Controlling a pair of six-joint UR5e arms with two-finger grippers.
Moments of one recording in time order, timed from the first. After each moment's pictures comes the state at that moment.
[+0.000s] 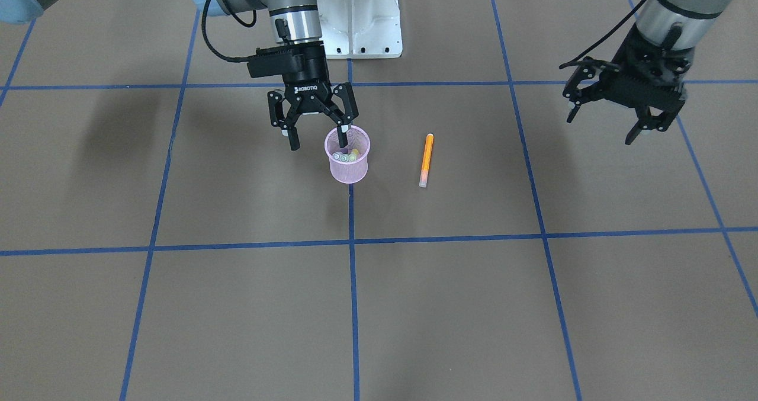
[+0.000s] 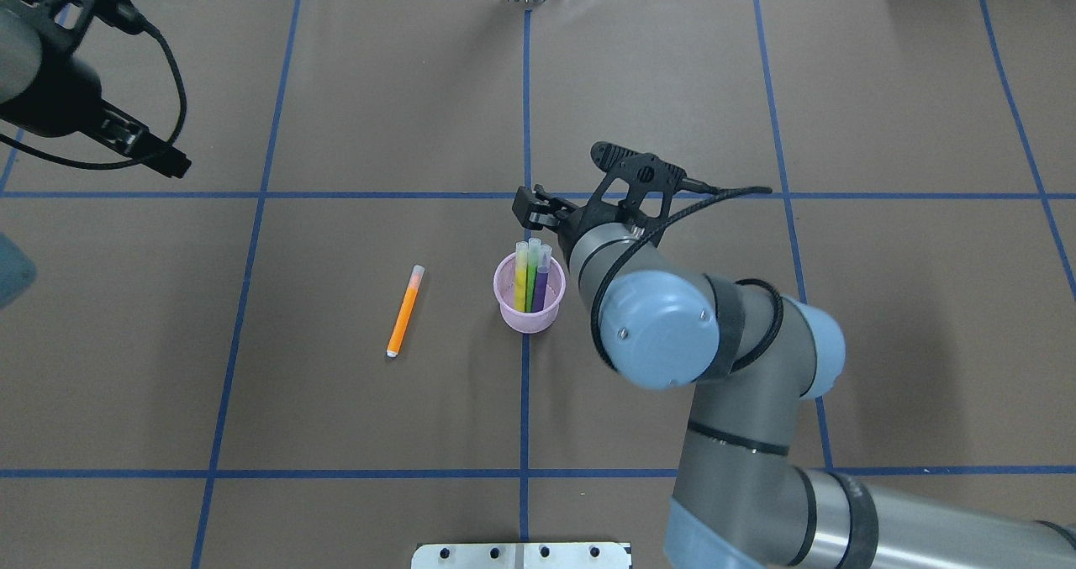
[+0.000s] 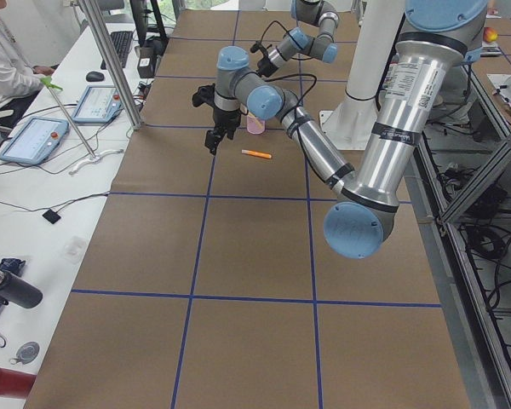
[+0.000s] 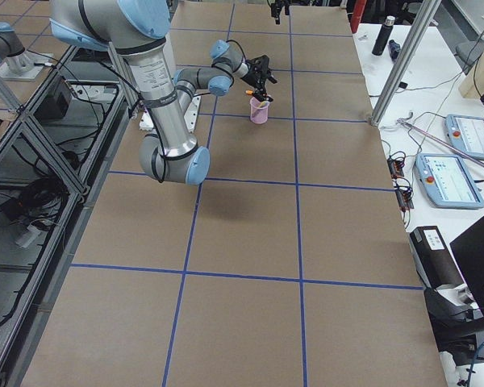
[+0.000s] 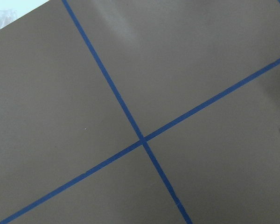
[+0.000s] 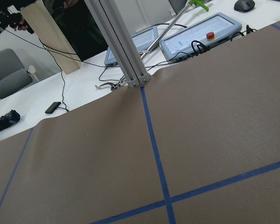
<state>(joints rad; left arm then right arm) -0.98 -1.89 -2.05 -1.48 -2.10 -0.33 0.42 -0.99 1.87 -1.40 1.23 1.55</state>
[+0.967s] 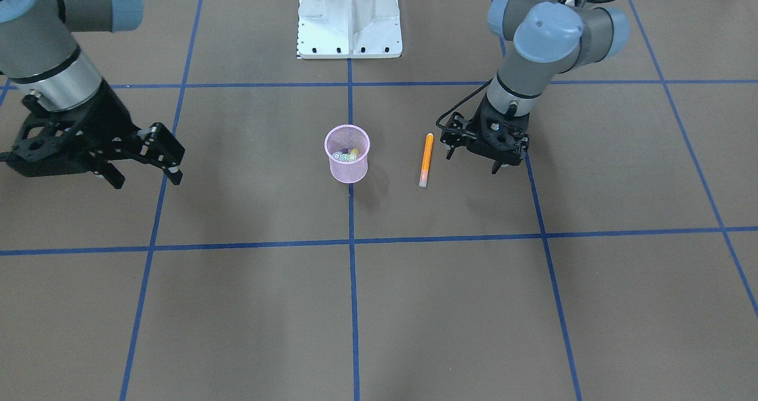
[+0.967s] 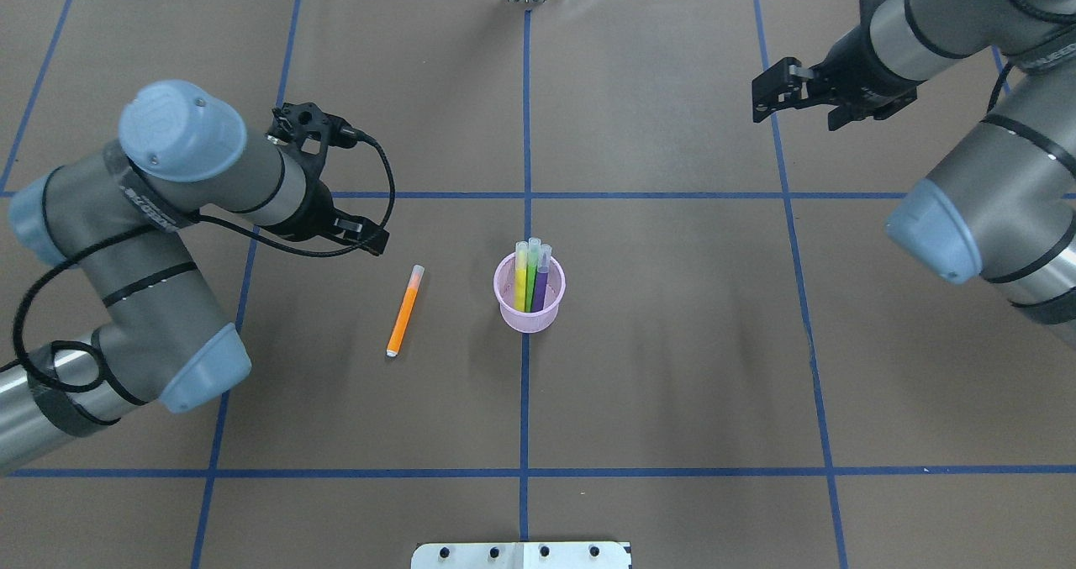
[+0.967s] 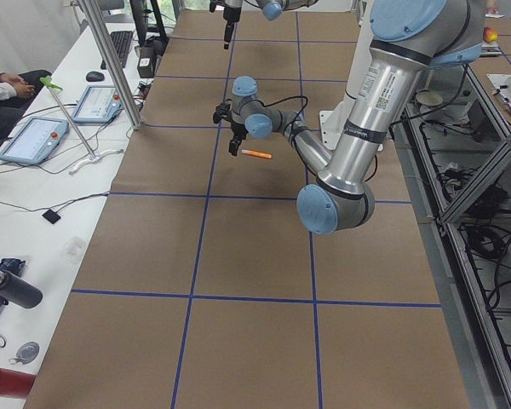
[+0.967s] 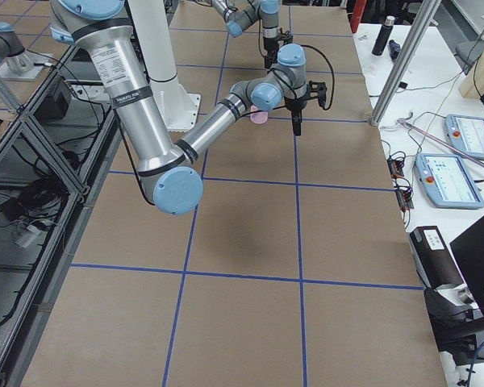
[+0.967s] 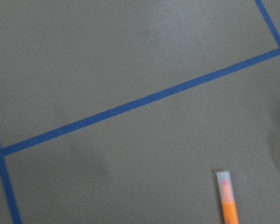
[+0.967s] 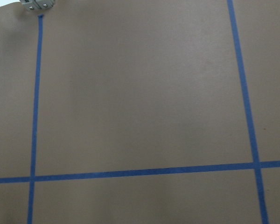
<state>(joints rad) -0.67 -2.03 -1.76 -1.79 -1.95 -0.83 1.01 -1.18 1.89 -1.50 2.13 0.92</state>
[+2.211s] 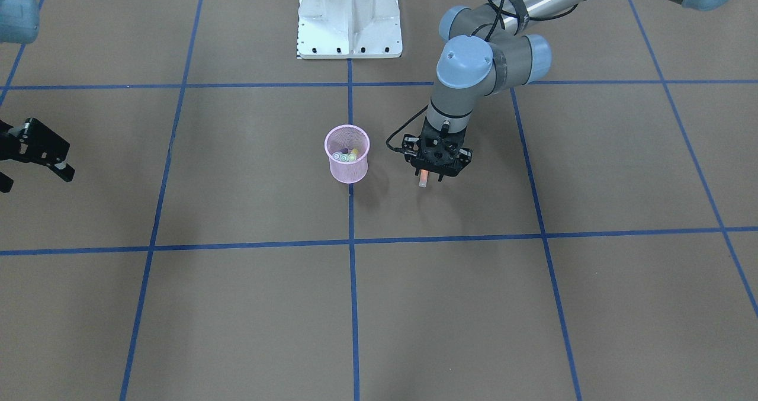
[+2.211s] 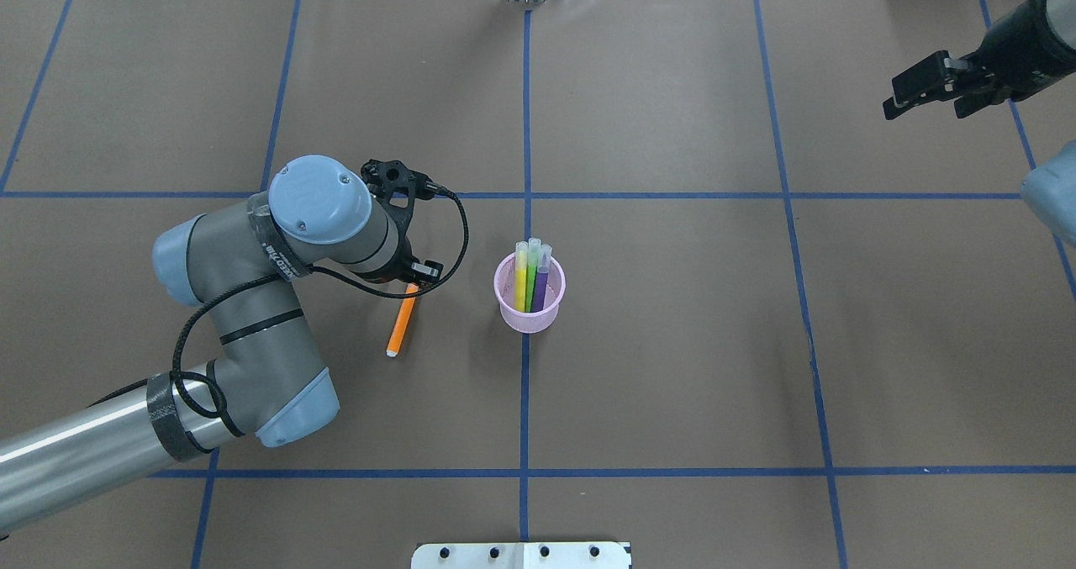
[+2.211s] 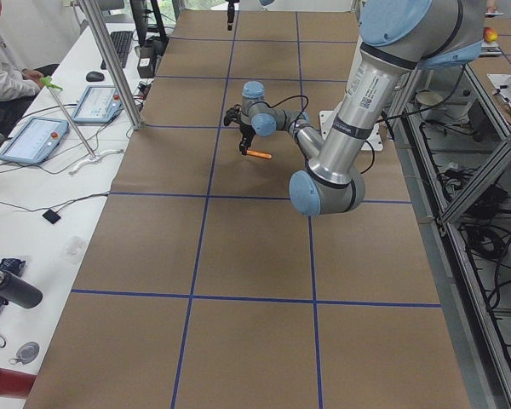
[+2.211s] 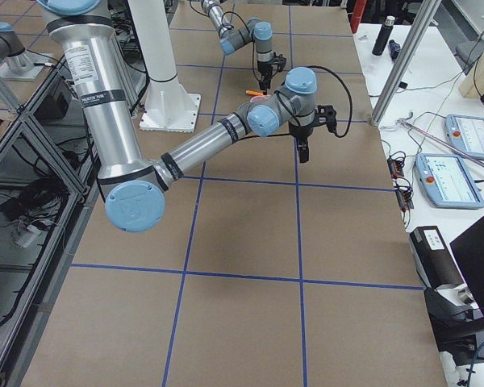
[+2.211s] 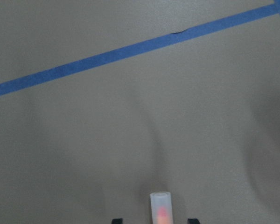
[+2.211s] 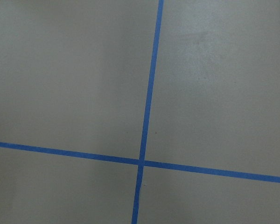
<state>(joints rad) -0.56 -2.14 -1.59 -1.80 -1.85 -0.89 1.18 -1.32 1.88 -1.50 2.27 0.62</state>
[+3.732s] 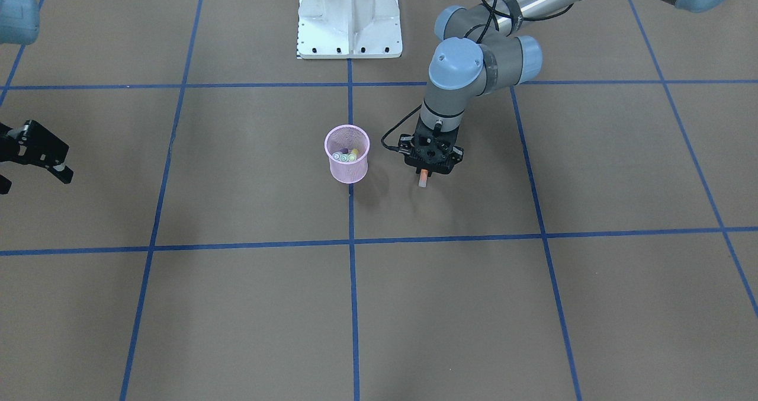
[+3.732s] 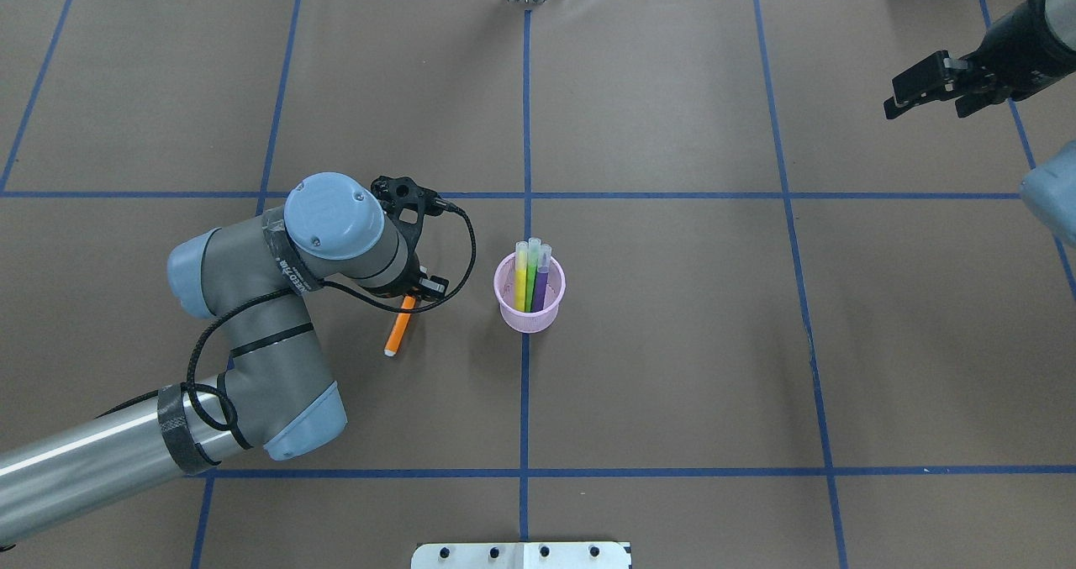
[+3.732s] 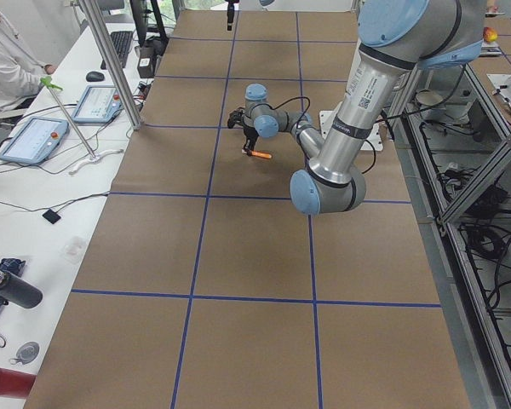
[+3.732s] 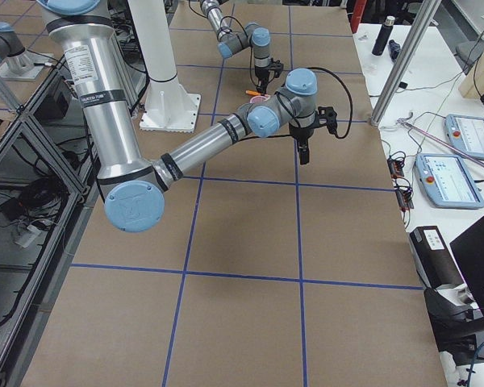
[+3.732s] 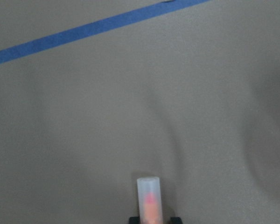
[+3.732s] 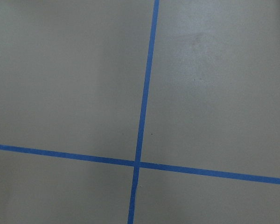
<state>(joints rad) -0.53 -2.14 -1.58 -1.80 -1.85 -0.90 1.18 -1.32 1.88 -1.50 2.27 0.62</state>
